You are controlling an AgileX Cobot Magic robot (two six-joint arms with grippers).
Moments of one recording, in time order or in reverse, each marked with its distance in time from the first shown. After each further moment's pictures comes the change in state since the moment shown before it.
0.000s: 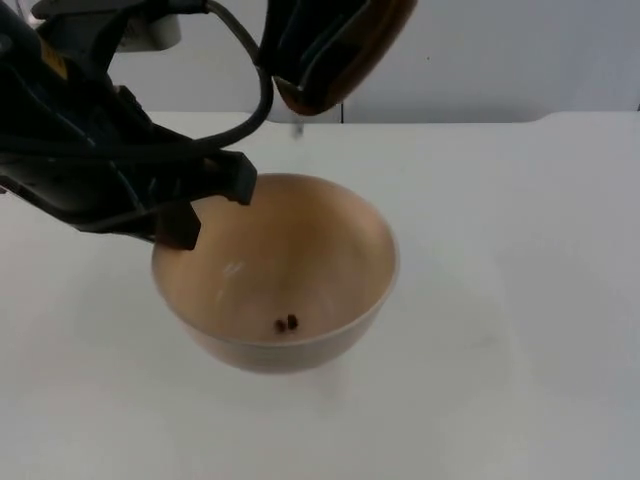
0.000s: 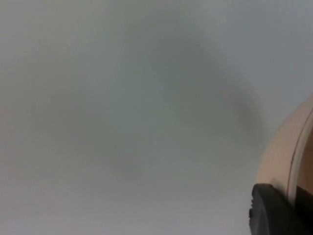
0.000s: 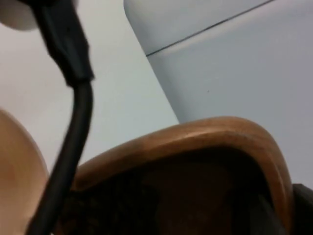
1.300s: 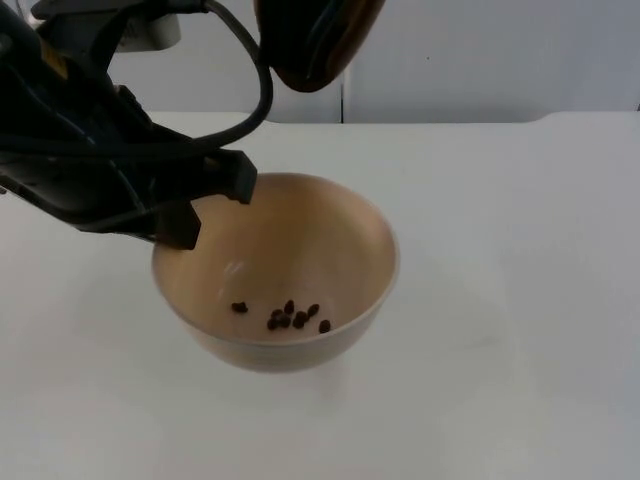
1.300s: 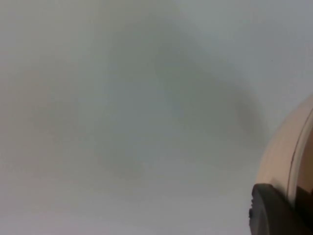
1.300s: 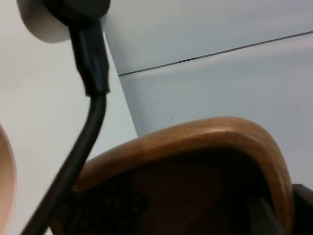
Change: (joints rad) right arm 0.046 0.000 0.000 -0.109 0.000 -0.127; left arm 0.000 0.000 0.000 -0.006 -0.002 0.000
